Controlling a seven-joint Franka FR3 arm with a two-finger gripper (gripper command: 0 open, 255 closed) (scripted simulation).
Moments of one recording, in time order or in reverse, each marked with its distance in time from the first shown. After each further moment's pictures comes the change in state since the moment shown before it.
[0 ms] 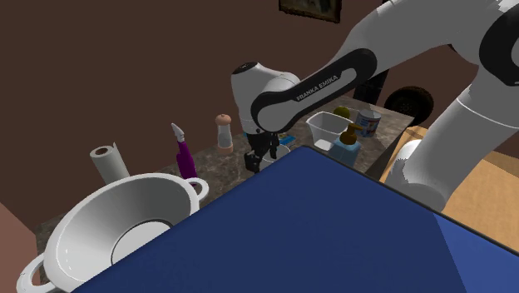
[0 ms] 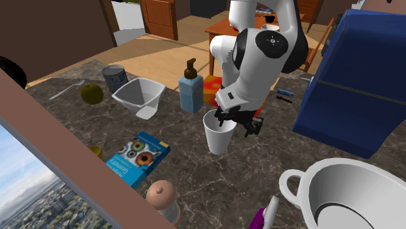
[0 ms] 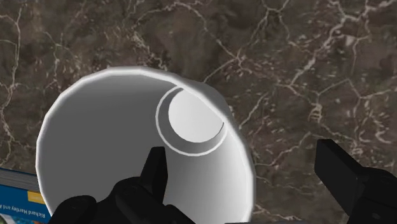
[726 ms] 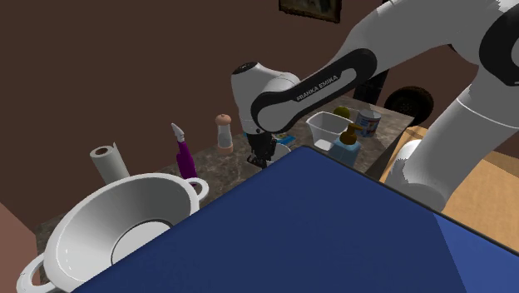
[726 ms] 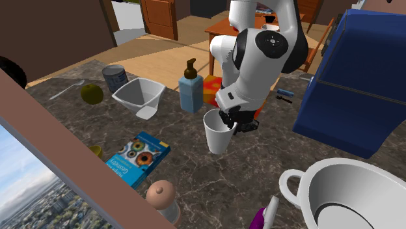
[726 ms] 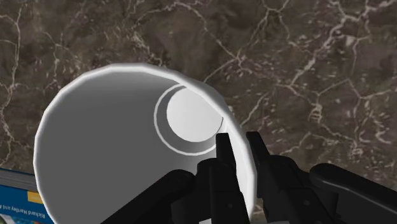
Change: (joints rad) arm 0.000 0.000 0.000 -0.001 0.000 0.001 0.000
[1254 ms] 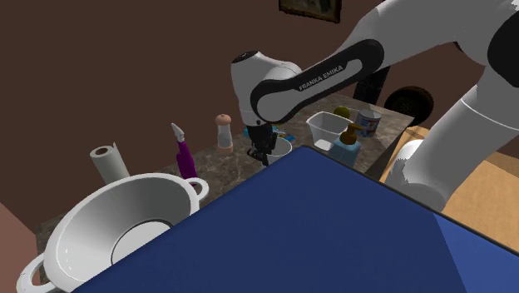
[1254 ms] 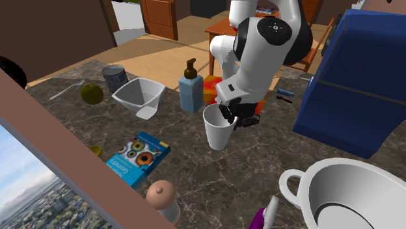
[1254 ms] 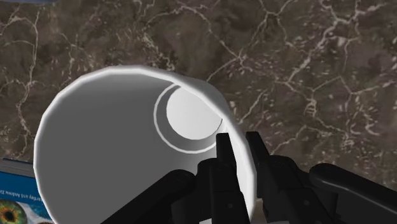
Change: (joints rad) arm 0.000 -0.033 -0.006 0.037 0.008 -0.068 -0.016
